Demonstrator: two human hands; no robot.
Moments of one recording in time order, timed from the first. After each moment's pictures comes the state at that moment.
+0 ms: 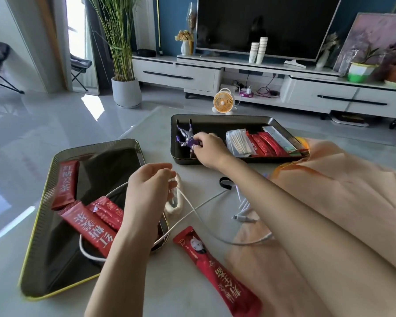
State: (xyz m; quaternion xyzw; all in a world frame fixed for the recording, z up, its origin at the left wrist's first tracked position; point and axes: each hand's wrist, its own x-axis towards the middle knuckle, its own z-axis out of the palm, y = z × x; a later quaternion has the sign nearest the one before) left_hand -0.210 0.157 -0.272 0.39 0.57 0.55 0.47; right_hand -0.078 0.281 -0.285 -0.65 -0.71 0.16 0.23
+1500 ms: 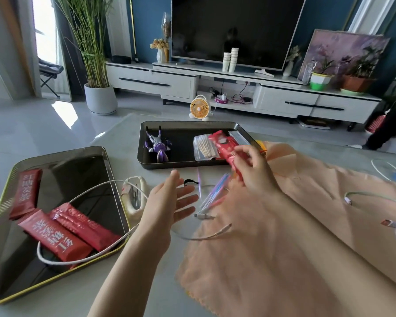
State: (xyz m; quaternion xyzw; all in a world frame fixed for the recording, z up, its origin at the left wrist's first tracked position) left_hand -0.141 0.137 -0.281 0.35 0.48 0.47 0.65; right_hand 0.042 0.168 -0.275 -0.62 -0.55 0.24 0.51
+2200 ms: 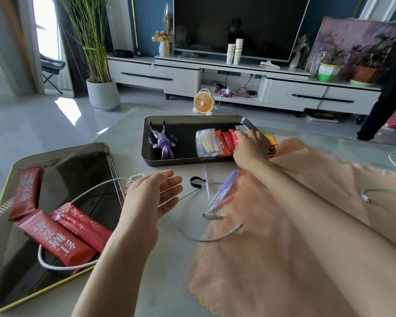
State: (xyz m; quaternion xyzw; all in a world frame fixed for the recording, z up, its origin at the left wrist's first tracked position) left_hand -0.164 0.150 -0.273 0.30 0.51 0.51 0.62; right_hand 0.058 0.265 -0.295 -0.76 -0.63 -0.09 0.16
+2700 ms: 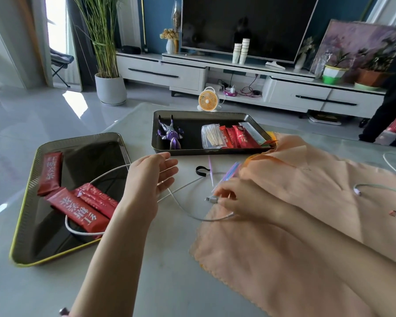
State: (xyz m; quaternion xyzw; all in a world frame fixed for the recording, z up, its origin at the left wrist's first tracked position) left_hand -0.182 0.145 -0.264 0.30 0.51 0.53 0.60; right_hand 0.012 0.129 -0.293 -0.59 -0.78 0.17 0.11
